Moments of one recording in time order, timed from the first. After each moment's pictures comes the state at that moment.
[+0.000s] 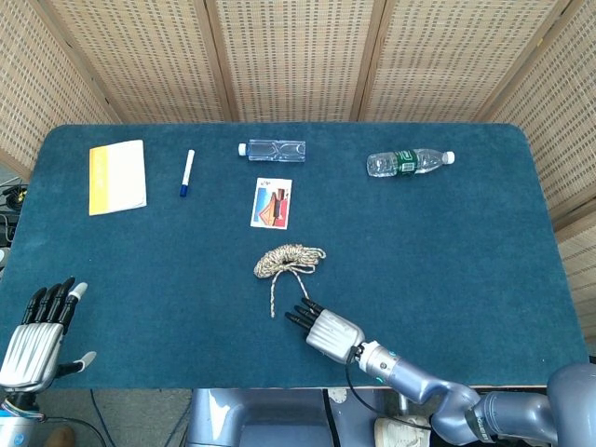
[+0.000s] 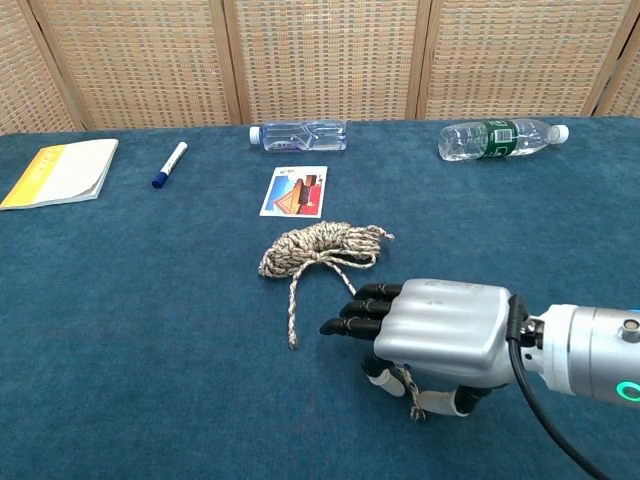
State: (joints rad) left arm -0.02 -1.15 0.03 -1.85 1.53 1.49 0.33; right arm 0.76 -1.58 -0.04 -1.50 -1.58 0.80 -0.58
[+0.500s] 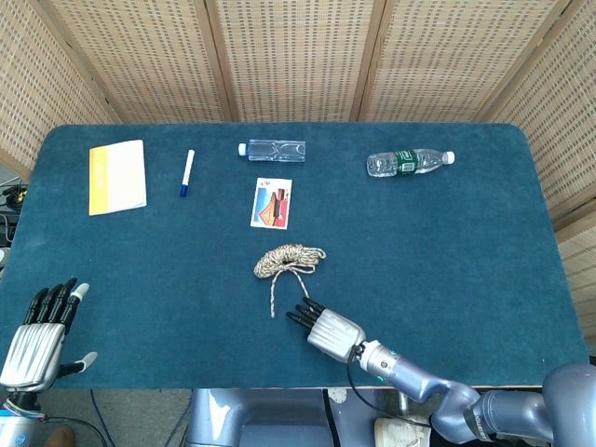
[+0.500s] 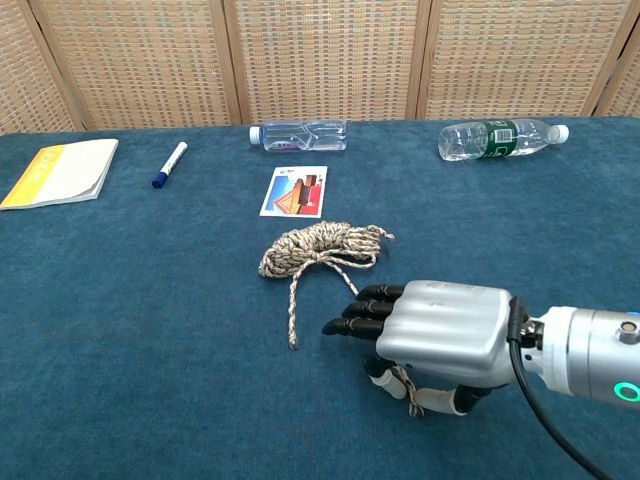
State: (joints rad) left arm -0.02 -1.15 0.03 -1.85 1.53 1.48 0.33; right arm 0.76 -1.60 -0.05 -1.46 -1.59 0.81 -0.56
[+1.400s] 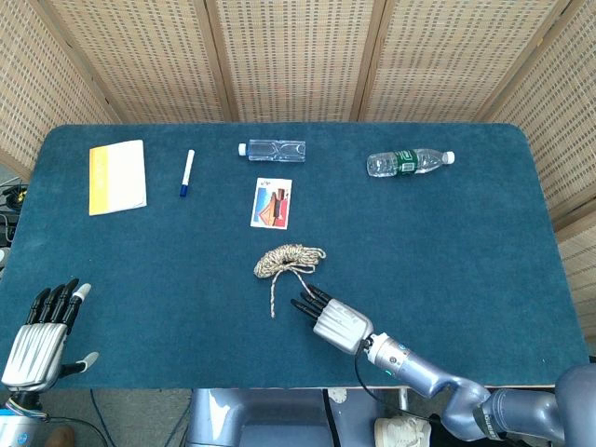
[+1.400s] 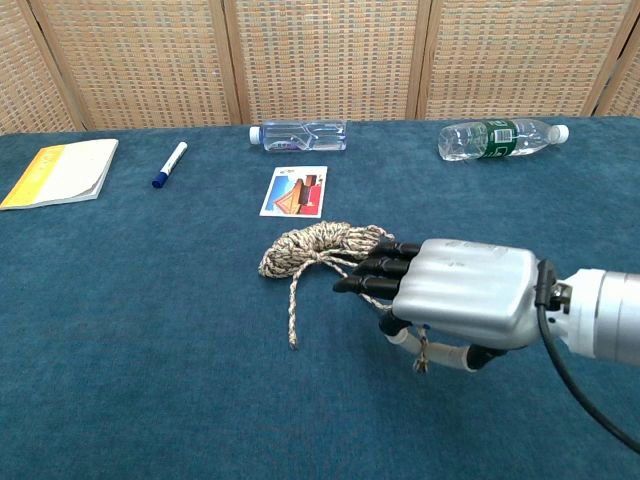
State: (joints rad) left arm -0.03 -1.16 0.03 -1.84 1.53 1.47 0.35; right arm 0.75 -1.53 -0.04 -1.48 -1.64 0.91 -0.59
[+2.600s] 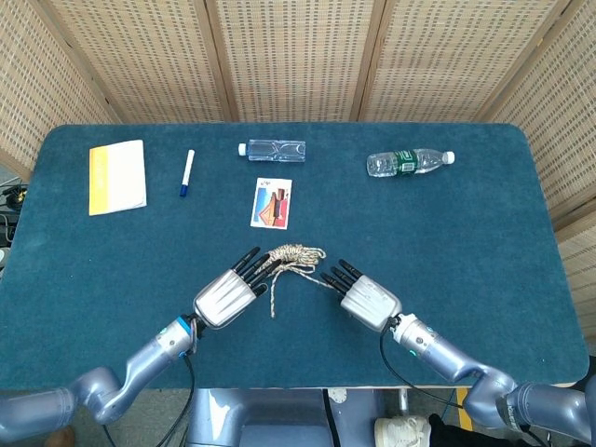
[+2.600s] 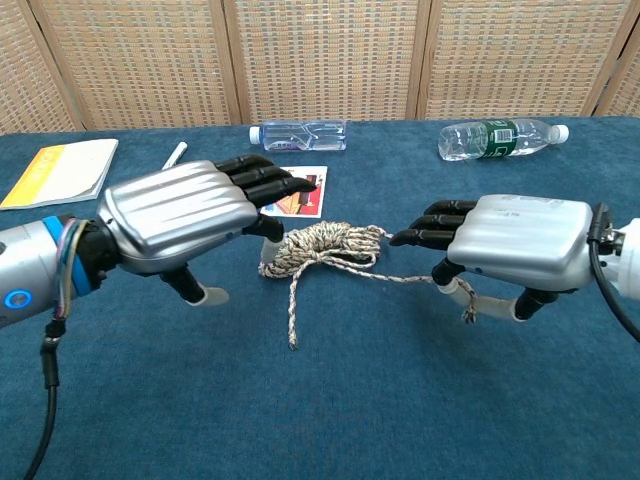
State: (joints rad) left arm -0.66 -1.61 -0.14 -1.44 1.70 0.94 0.59; right arm 0.74 -1.43 -0.03 -1.45 -1.61 0.91 -0.49
